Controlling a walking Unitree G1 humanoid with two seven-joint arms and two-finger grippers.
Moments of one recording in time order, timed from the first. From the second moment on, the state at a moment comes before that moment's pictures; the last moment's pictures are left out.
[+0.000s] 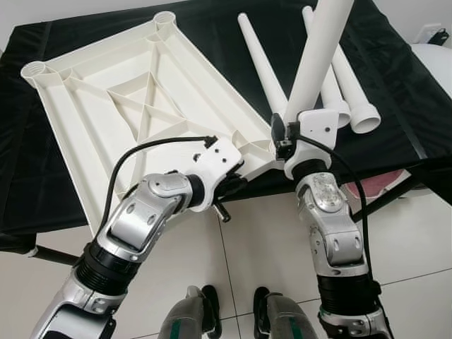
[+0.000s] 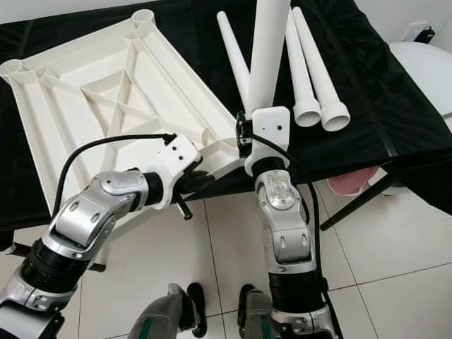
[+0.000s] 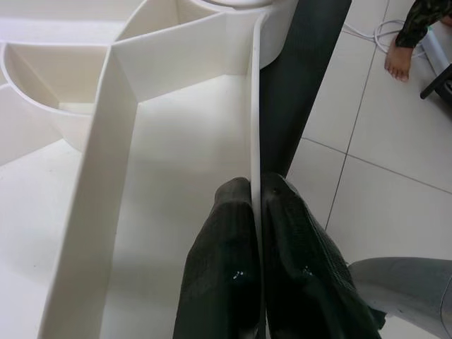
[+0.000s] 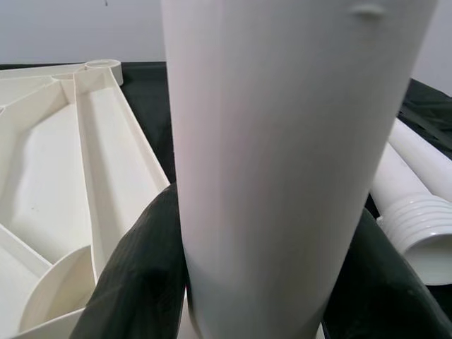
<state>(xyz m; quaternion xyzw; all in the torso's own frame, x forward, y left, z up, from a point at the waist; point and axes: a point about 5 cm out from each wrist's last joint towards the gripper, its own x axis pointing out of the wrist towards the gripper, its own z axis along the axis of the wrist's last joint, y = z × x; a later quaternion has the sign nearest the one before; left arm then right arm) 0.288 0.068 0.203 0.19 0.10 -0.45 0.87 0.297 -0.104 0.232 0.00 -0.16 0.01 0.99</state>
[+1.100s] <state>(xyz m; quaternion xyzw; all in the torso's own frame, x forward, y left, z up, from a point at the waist) 0.287 0.066 0.201 0.19 0.10 -0.46 0.86 0.293 -0.110 0.229 0.02 -0.14 -0.01 0.99</state>
